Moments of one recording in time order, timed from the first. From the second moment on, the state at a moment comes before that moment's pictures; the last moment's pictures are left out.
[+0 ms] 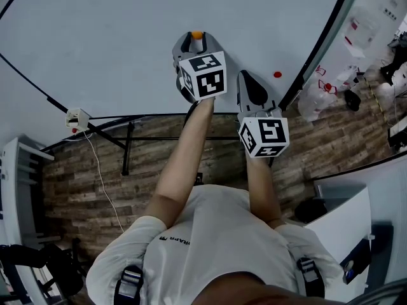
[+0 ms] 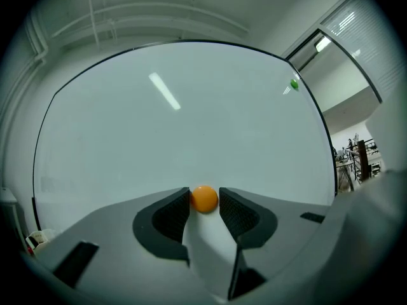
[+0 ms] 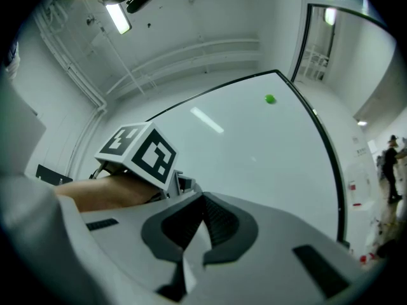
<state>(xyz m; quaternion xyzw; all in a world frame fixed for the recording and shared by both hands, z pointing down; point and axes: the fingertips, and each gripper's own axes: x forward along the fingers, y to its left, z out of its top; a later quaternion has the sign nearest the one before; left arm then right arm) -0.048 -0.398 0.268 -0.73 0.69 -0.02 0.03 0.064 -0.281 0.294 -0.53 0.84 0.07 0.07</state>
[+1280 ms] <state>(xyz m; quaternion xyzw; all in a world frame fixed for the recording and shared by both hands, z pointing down) -0.048 -0.395 0.268 -0.74 0.68 -0.01 0.03 0.062 -0.277 0.296 -0.54 0.84 0.08 0.06</state>
